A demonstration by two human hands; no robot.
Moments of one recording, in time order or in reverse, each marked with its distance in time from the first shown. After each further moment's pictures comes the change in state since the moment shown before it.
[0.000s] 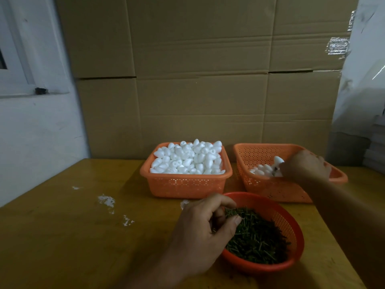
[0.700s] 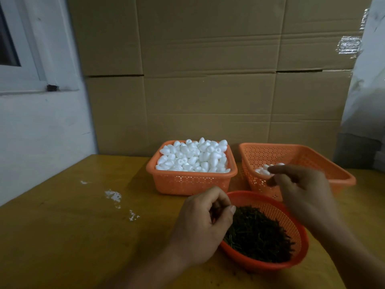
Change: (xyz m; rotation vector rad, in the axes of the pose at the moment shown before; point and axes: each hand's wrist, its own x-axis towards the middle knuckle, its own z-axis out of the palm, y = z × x) left_hand 0.003 -0.002 -0.003 0.013 0.043 -0.023; right_hand -0.124 0.010 -0.024 0.640 0.006 -0.485
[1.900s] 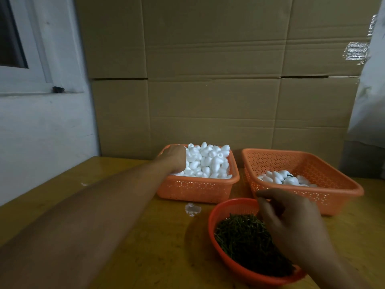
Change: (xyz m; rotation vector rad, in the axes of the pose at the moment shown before) left_hand 0.167 -0.129 -0.056 0.864 -0.222 -0.480; right_hand -0.030 -0.006 0.015 -0.140 -0.091 -0.110
